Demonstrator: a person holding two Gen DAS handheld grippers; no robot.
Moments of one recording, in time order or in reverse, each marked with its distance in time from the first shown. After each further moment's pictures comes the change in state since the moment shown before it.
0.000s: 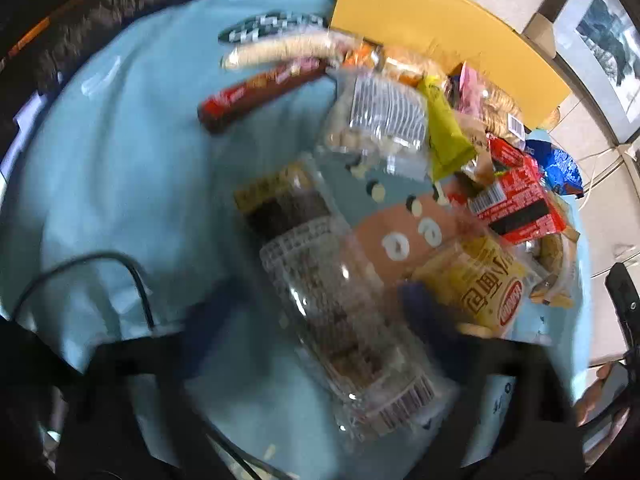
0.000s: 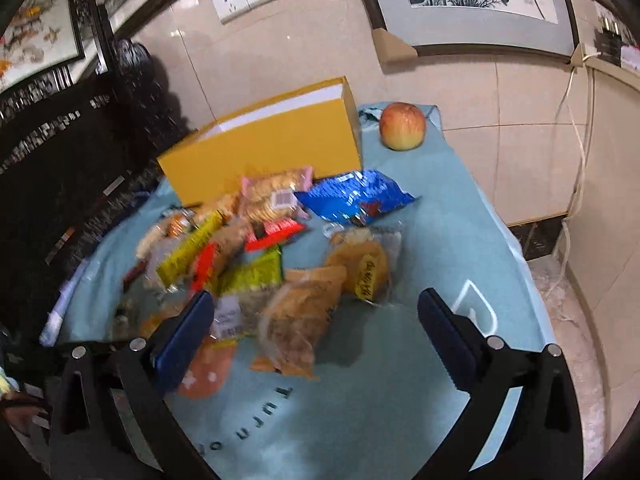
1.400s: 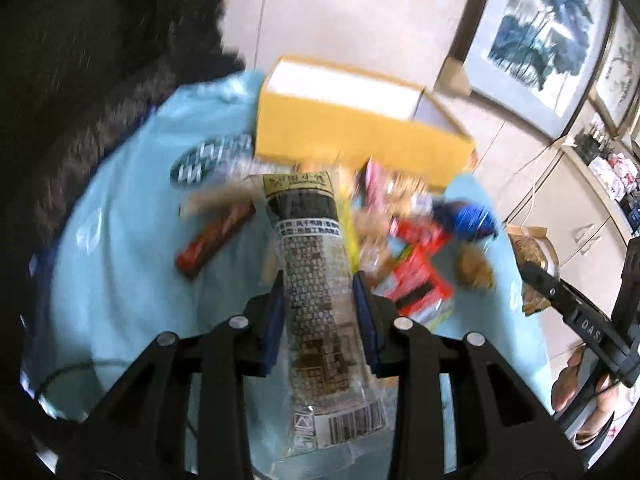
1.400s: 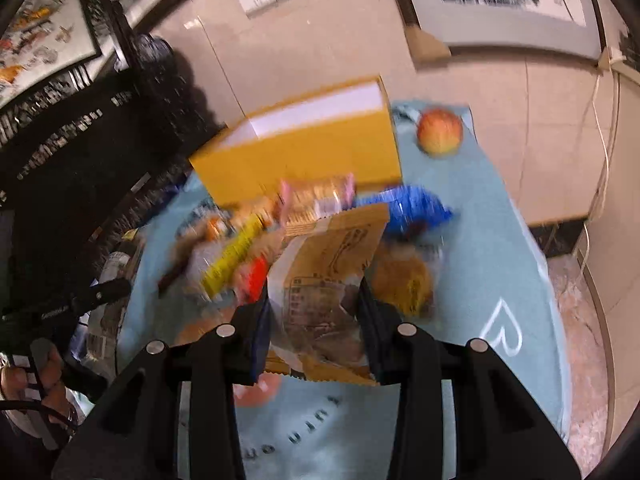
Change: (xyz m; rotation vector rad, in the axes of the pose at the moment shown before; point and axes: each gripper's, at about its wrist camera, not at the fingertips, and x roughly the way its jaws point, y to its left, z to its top) left arm -0.096 -0.034 0.048 0.179 -0.254 -0.163; right arm -0.018 0.026 0.048 -0.003 -0.005 0.157
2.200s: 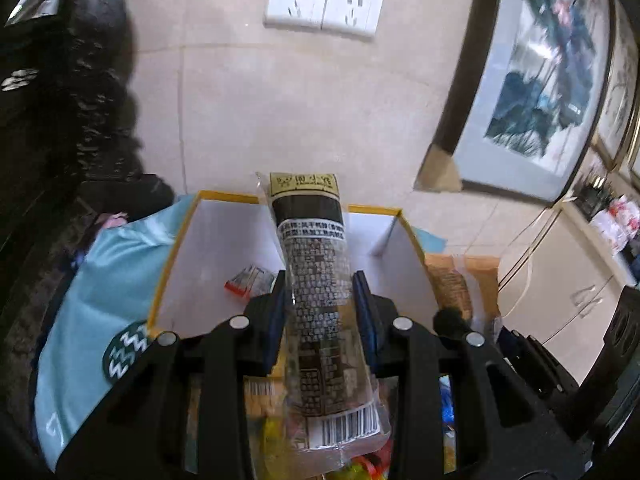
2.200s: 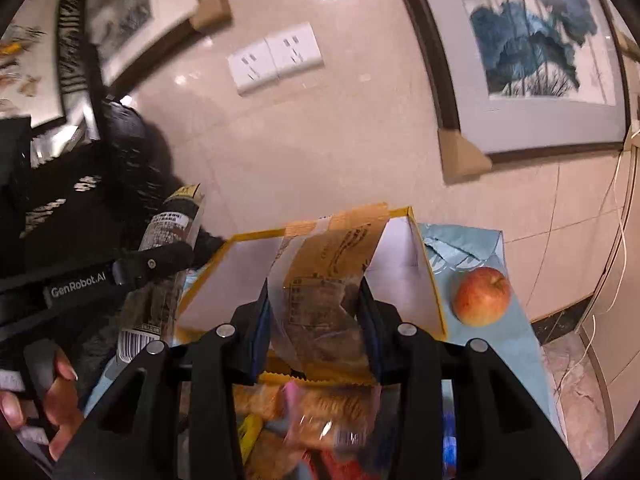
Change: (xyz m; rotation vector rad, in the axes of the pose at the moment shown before) left arm 0.117 -0.071 0.215 0.058 -0.127 -0.035; right arm 0.137 0.011 0.166 -0.004 -0.158 -0.106
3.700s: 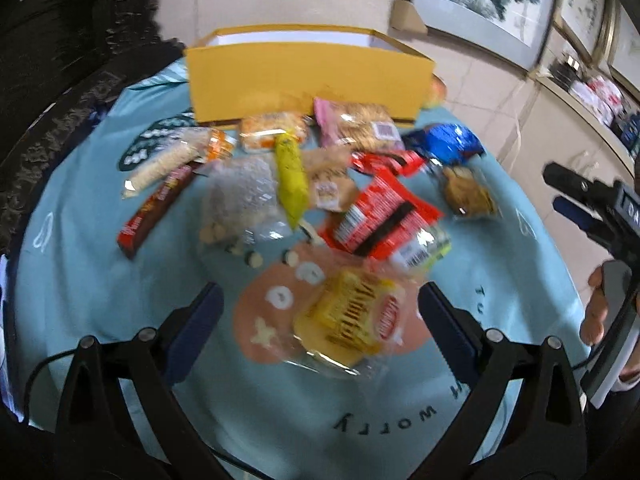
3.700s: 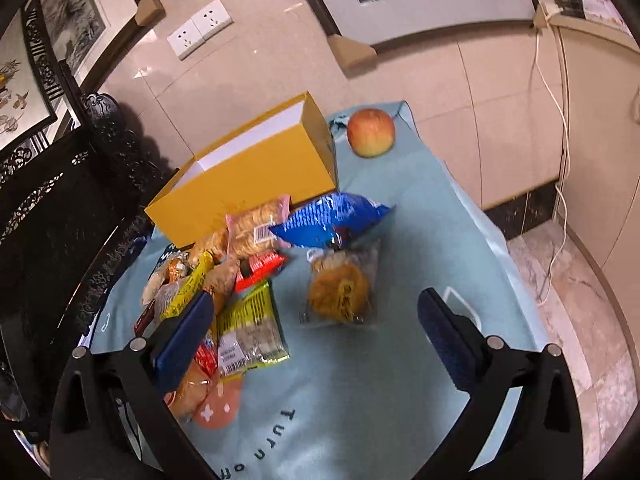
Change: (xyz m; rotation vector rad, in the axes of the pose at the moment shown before) left arm -0.098 0.014 -0.272 0.141 0.221 -0.015; right arm -0.155 -0.085 -0.171 0.210 0.133 -0.014
